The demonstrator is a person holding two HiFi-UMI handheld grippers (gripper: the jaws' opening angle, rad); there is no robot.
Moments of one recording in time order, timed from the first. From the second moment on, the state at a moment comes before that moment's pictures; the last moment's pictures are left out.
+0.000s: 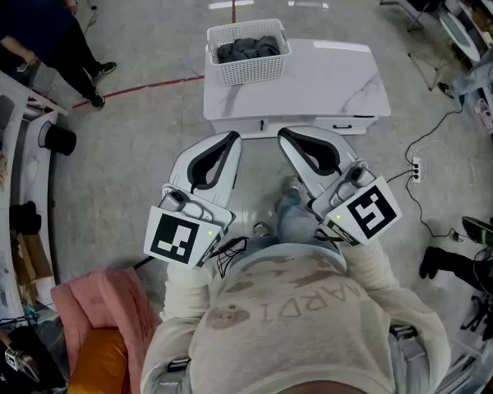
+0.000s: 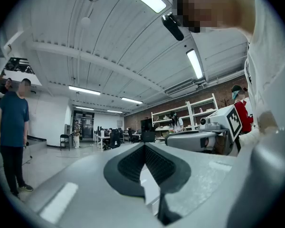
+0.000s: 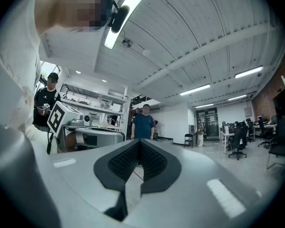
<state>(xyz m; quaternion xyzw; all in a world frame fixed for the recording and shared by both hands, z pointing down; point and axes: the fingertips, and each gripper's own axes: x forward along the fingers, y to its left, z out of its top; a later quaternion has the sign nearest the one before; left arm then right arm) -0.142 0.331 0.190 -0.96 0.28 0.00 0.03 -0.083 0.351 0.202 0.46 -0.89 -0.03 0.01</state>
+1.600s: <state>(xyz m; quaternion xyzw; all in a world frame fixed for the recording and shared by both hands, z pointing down) 0.002 0.232 0.192 -0.94 0.33 0.00 0.03 0.069 0.242 0.198 0.41 -0.91 -0.03 -0.01</state>
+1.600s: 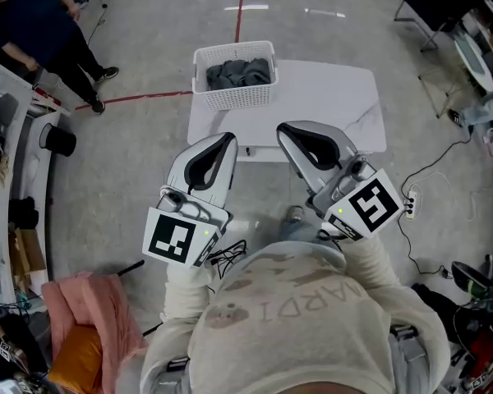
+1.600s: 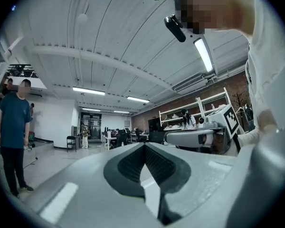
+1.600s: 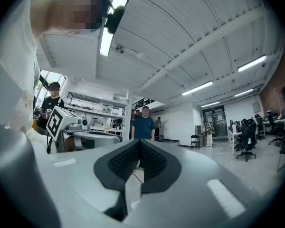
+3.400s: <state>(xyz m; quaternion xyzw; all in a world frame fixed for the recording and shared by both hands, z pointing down) 0.042 -0.117 0.234 -0.91 0.40 -0.04 0.00 0.126 -0.104 0.260 0.33 -0.94 0.04 0.03</state>
